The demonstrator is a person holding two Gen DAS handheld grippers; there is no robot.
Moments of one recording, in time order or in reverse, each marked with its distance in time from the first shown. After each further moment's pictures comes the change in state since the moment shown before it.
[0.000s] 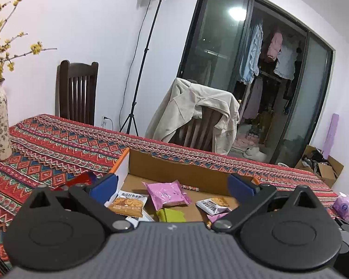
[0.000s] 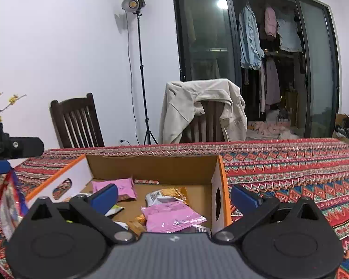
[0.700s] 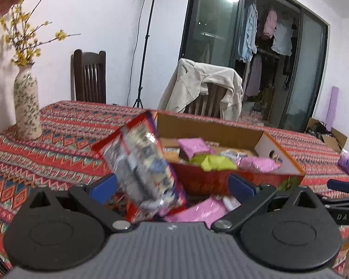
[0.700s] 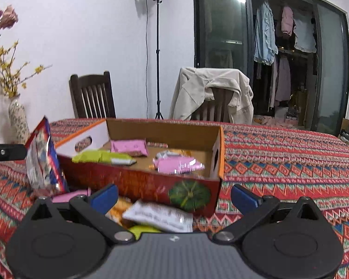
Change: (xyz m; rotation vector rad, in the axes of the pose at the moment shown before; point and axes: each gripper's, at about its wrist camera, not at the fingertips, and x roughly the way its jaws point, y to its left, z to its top) left arm -0.065 0.056 -0.064 0.093 0.088 0.028; right arm -0.065 0.002 -0.052 -0.098 0.104 0.021
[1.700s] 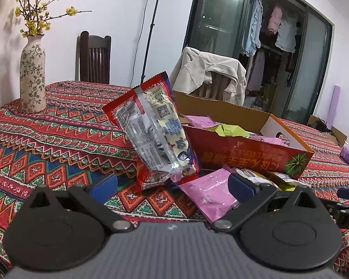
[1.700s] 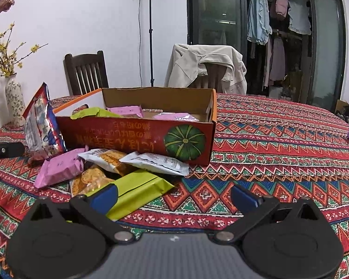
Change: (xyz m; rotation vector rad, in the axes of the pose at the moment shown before) left arm 0.006 0.019 -0.038 -0.040 0.034 -0.008; right arm -0.014 0.001 -0.039 0.032 0.085 -0.028
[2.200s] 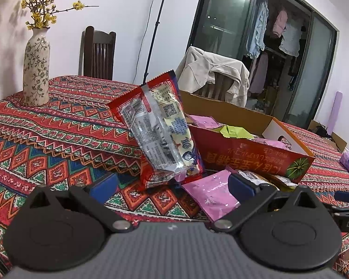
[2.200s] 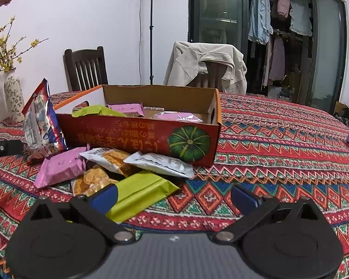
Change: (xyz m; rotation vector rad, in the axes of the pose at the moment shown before) left arm 0.001 0.007 0.001 -0.040 0.008 0.000; right arm 0.007 0.015 0.009 -0.035 0.024 -0.015
